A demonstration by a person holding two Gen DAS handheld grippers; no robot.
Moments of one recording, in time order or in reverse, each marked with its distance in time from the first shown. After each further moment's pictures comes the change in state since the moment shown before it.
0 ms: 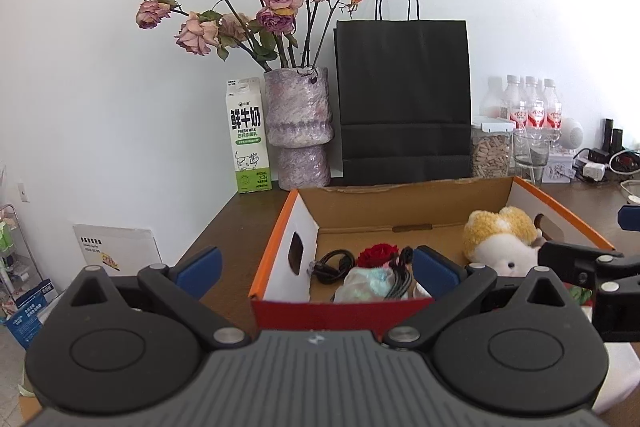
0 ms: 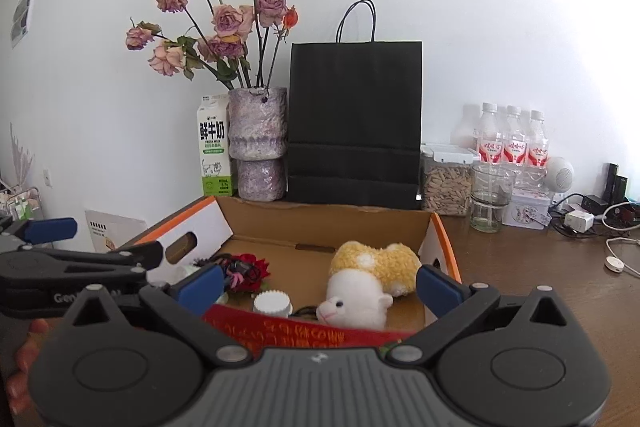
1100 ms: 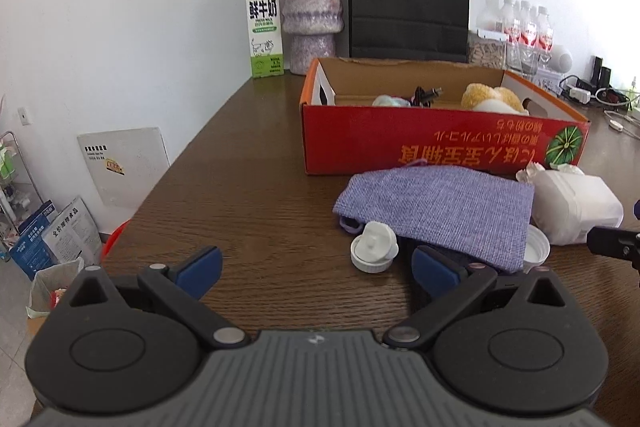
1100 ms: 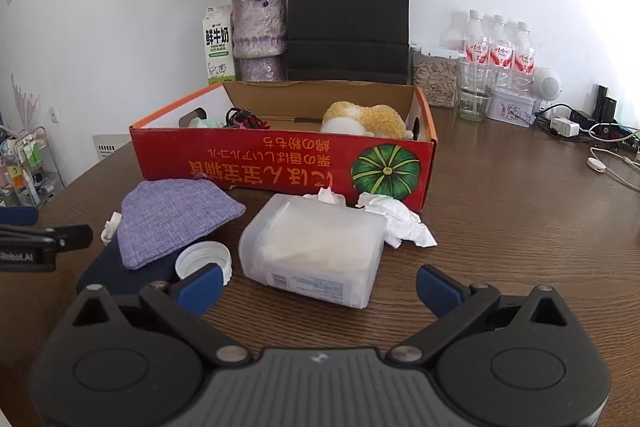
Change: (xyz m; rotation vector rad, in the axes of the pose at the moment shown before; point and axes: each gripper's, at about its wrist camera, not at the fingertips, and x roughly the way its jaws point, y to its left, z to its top) left arm -0.054 0.041 -0.075 -0.024 0.266 -0.041; right arm -0.056 -0.011 -0.075 0.010 0.247 0.017
